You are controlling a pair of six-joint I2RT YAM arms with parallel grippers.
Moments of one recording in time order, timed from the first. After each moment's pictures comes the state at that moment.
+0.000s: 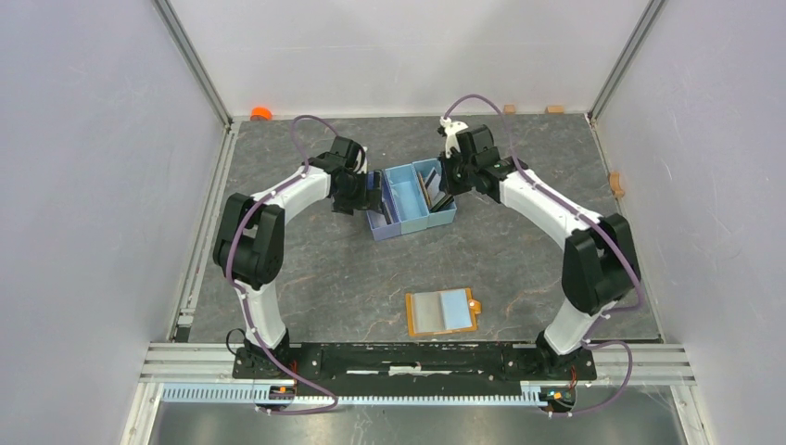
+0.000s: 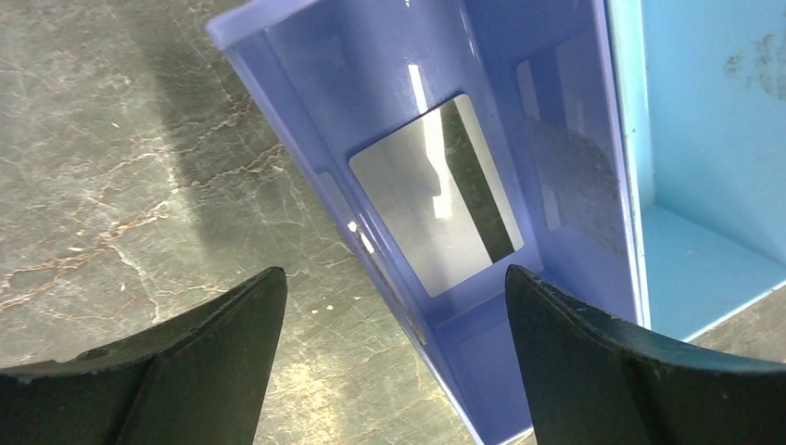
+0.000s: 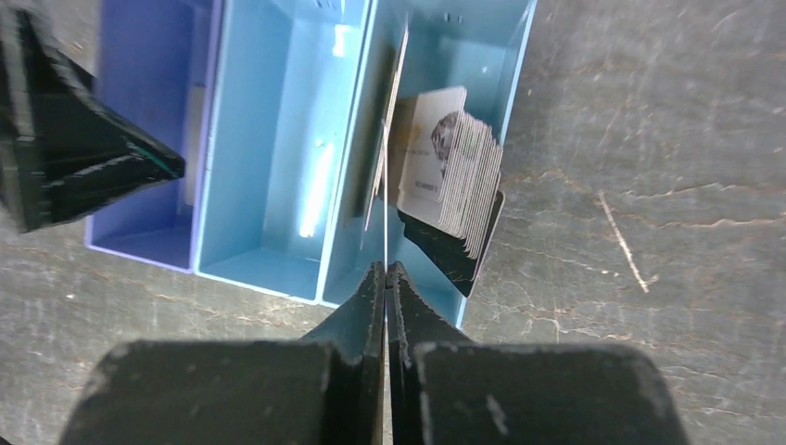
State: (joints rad) left arm -0.37 1.90 1.36 -0.54 0.18 -0.31; right arm 0.46 1.74 1.33 -0.39 -0.11 0.14
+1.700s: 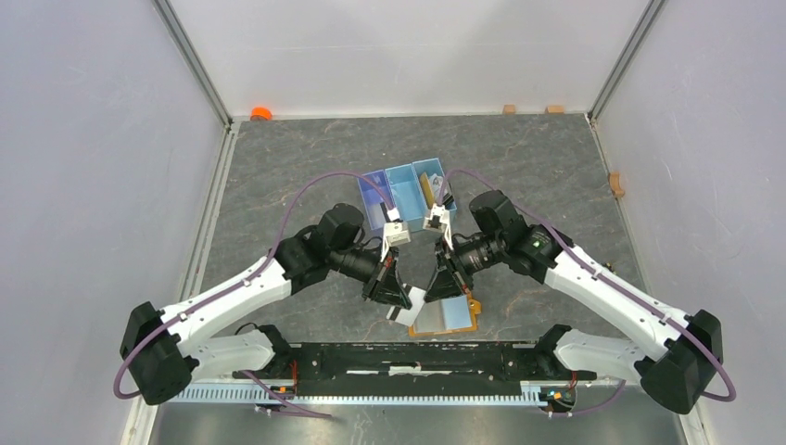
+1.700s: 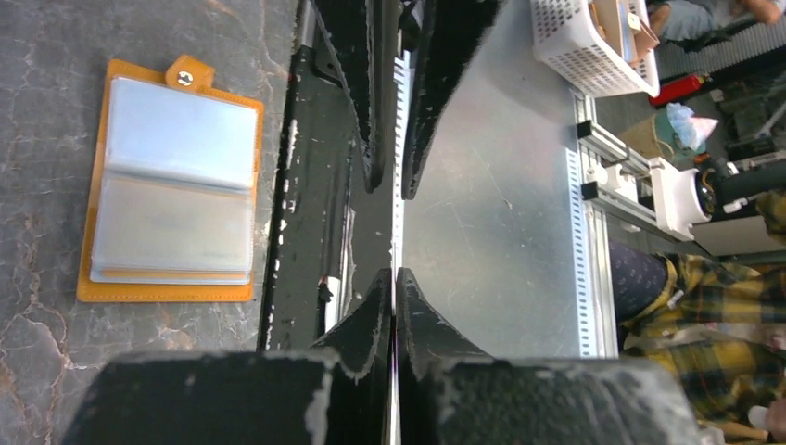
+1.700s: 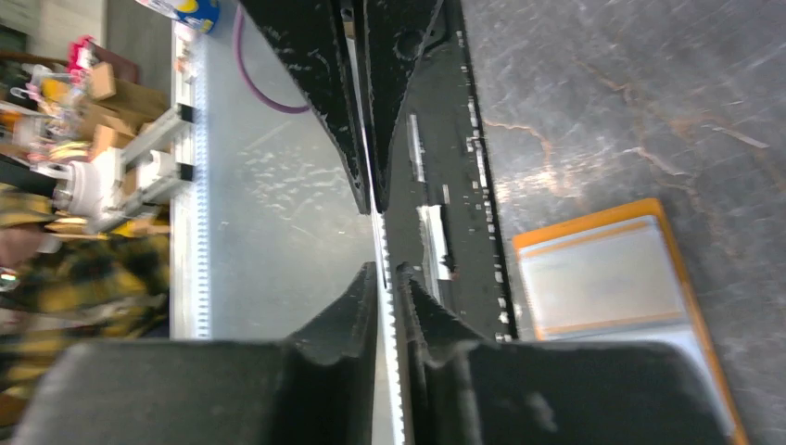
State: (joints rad) left arm -0.83 1.11 0.83 -0.33 0.91 -0.19; right arm 0.73 1.11 0.93 -0.57 -0.92 0.08
